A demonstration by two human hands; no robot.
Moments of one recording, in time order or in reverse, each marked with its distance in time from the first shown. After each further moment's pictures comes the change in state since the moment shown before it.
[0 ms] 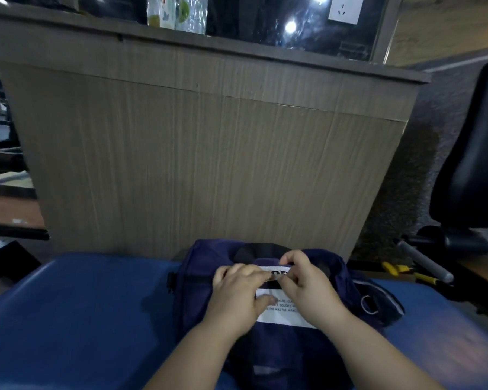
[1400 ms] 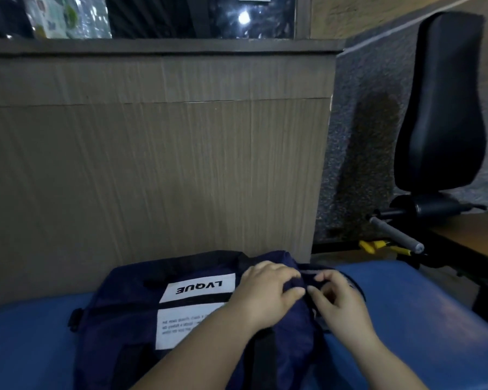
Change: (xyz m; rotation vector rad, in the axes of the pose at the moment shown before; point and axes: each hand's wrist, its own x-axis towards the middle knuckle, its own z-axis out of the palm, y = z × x) left_hand 0.091 0.112 0.067 0.033 -0.363 0.184; right_hand -0.031 0.147 -0.079 0.082 0.367 0.256
